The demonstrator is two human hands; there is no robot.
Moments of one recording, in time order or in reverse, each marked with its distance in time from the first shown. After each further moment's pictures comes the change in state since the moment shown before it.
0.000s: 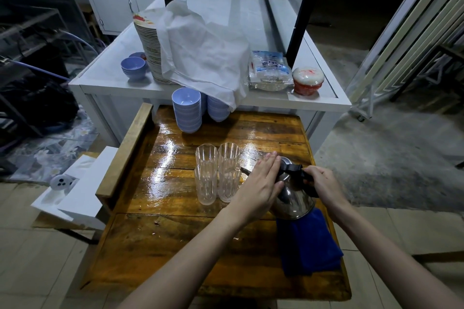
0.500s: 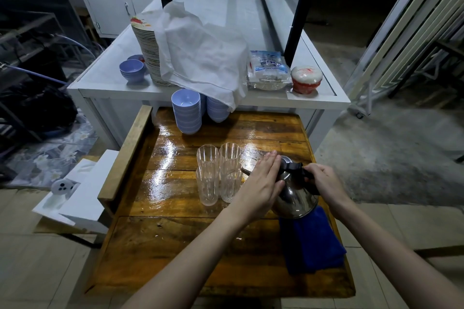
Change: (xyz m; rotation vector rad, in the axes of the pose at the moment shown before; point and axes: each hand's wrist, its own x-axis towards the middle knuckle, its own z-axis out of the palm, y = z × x) left_hand -0.002 -0.004 -0.001 0.008 -0.003 0.008; right_hand 0.002 0.000 0.003 -0.043 0.023 -0.002
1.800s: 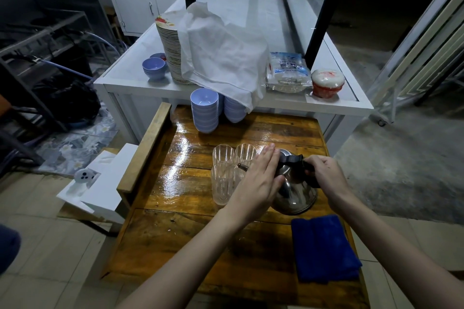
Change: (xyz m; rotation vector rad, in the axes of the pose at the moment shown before) left_hand -0.018 -0.008 -0.031 0.010 0.119 -0.090; right_hand 0.011 -0.032 0.027 0.017 -0.038 -0.099
